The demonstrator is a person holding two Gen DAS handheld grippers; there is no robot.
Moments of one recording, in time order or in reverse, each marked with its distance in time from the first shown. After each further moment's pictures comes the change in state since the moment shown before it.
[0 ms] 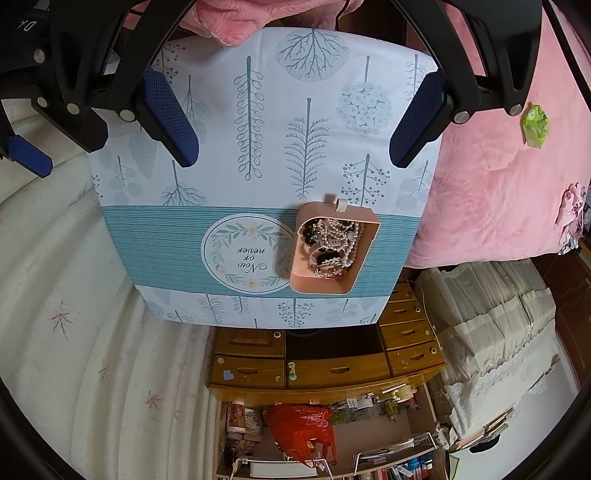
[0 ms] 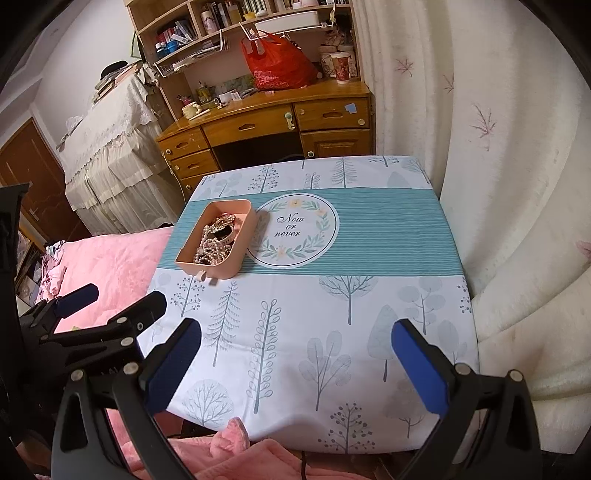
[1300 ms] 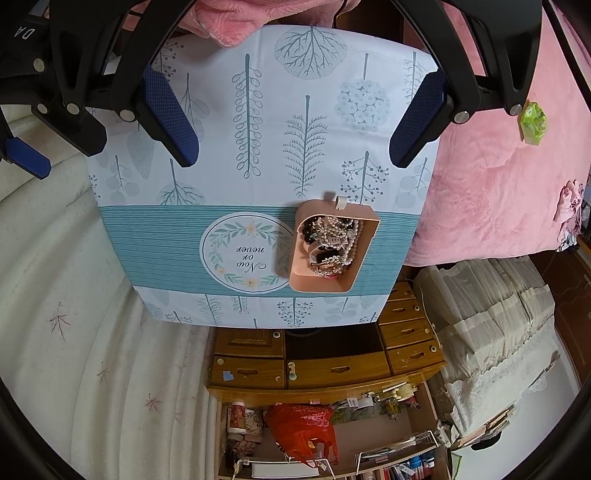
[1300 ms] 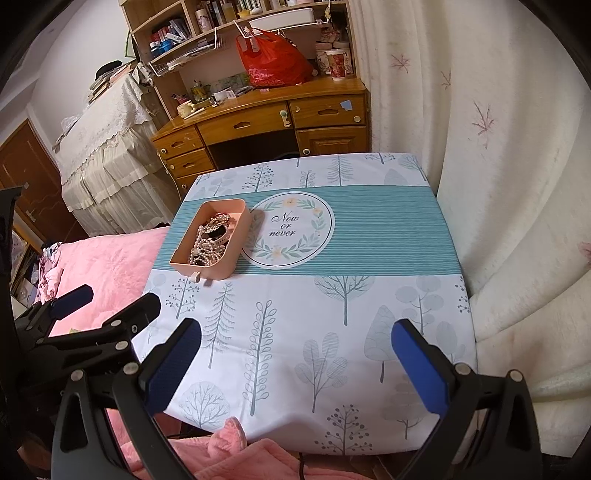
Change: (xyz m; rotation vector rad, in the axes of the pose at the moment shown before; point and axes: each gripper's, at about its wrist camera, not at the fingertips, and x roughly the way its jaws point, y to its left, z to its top) left arm 0.003 0.003 0.003 0.004 -0.002 0.003; right arm 0.002 -0.003 0.003 0.003 0.007 -0.004
